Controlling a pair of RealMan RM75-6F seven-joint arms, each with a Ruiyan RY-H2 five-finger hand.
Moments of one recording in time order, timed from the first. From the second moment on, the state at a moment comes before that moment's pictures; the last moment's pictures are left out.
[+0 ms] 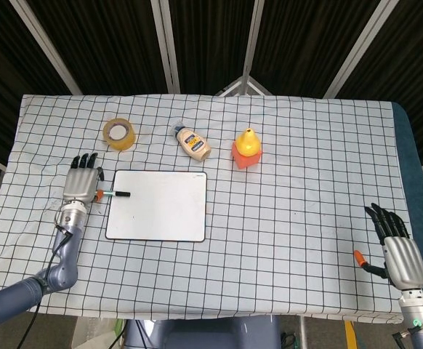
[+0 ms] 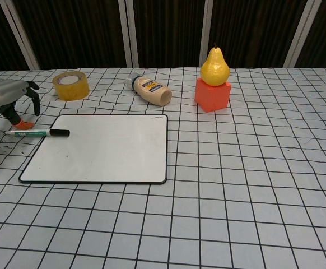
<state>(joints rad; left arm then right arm) -0.66 -1.67 -0.32 -1.09 0.89 0.92 0.58 0.11 -1.12 0.06 -1.65 -1.49 1.40 0.16</state>
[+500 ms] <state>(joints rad) -0.67 -1.71 -0.29 -1.07 0.86 0.92 0.59 0.12 -1.12 0.06 -1.66 -1.49 1.40 0.16</state>
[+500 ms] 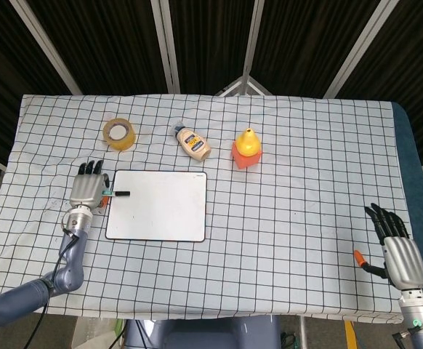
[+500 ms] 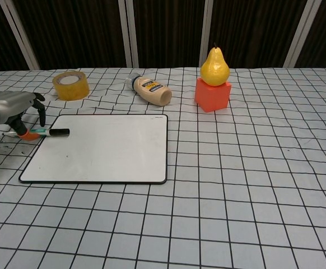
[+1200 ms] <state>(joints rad) -0.68 -1.74 -0.27 -1.04 0.86 0.94 0.57 0.11 -1.12 0.06 -1.66 -1.49 1.41 0.16</state>
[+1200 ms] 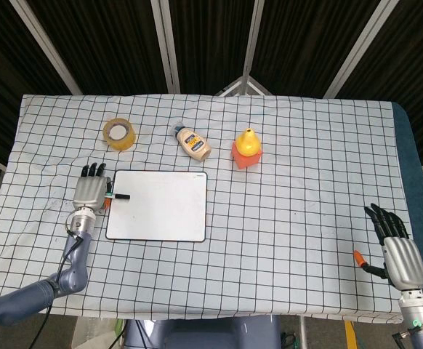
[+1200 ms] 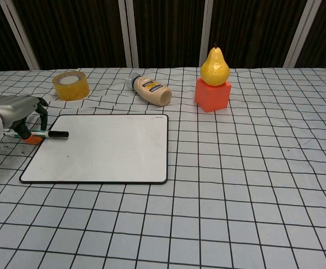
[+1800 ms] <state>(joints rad) -0.65 -1.68 -0.34 -1.36 1.06 1.06 0.20 0.11 -1.12 0.05 -1.66 -1.49 1.41 0.17</state>
